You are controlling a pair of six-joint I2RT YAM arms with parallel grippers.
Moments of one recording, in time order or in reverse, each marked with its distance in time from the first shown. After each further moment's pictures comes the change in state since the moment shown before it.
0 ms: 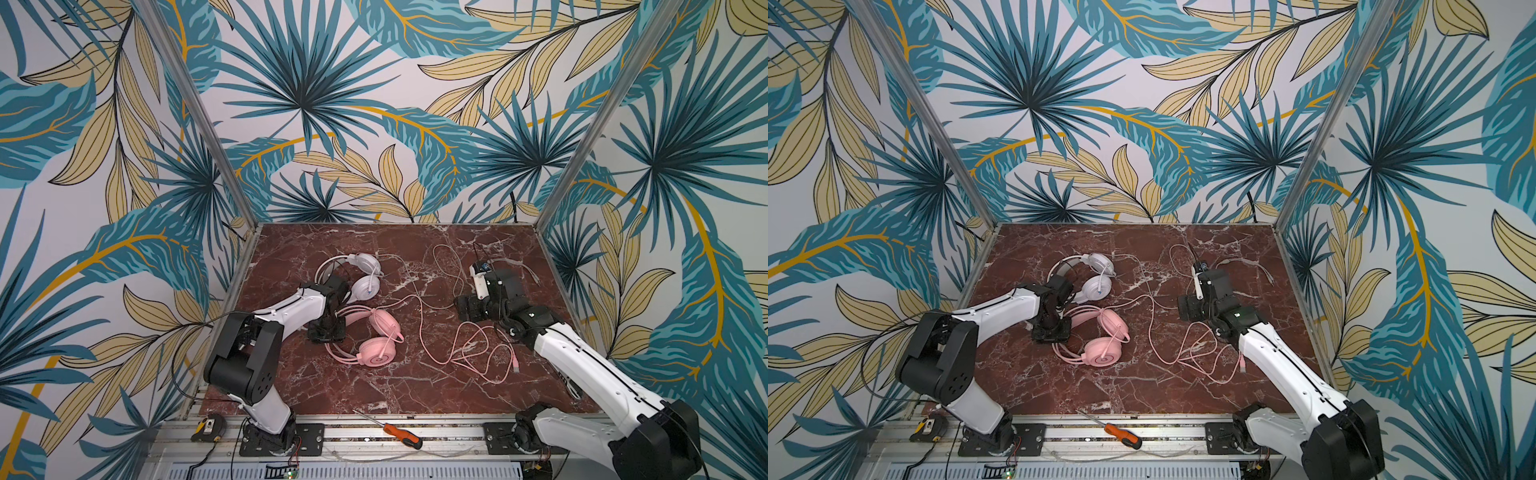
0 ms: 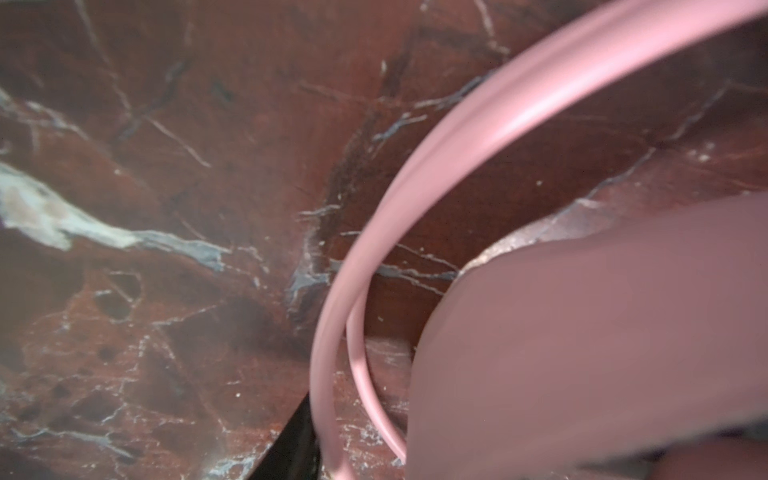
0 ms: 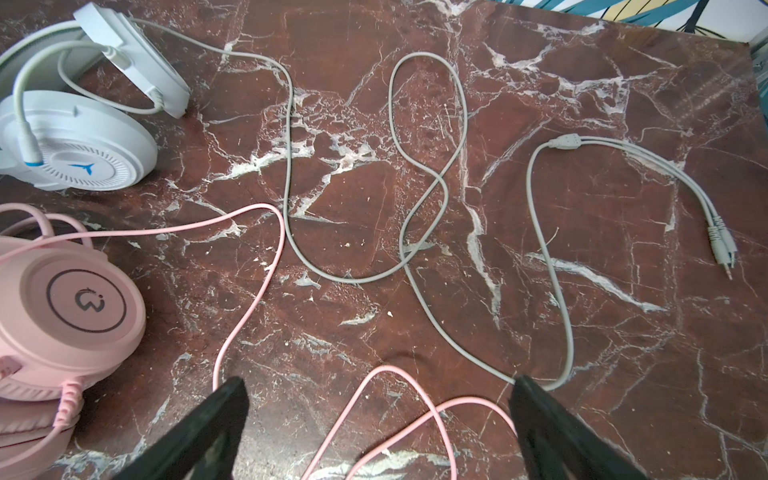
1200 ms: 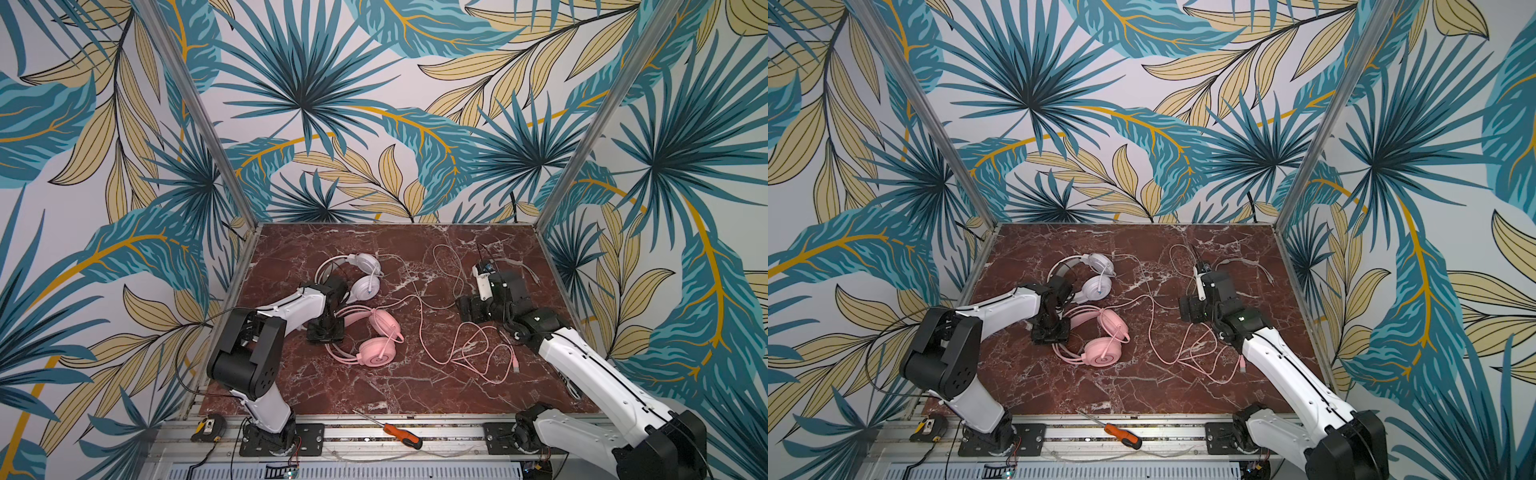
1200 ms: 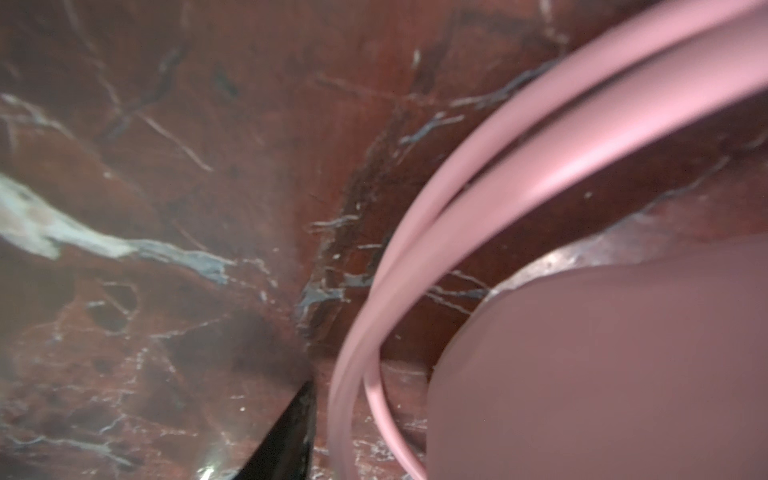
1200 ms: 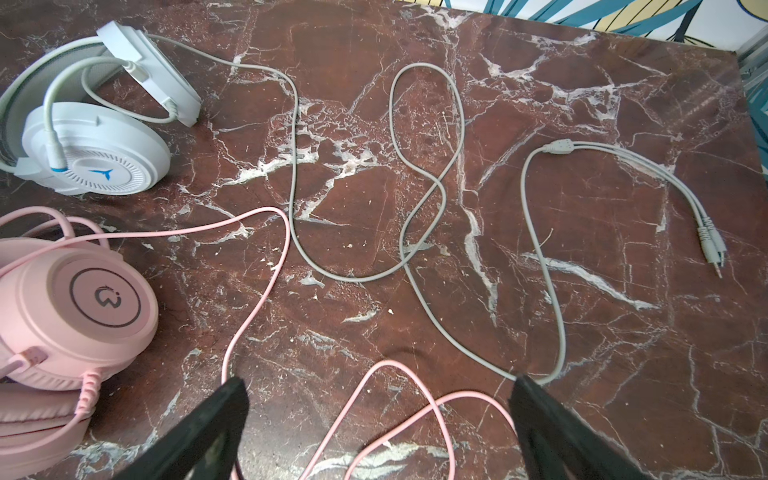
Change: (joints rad) left arm 0.011 0.028 -0.002 0.008 0.008 0.002; right arm 0.000 -0.051 -0.017 -0.007 -0.004 0.016
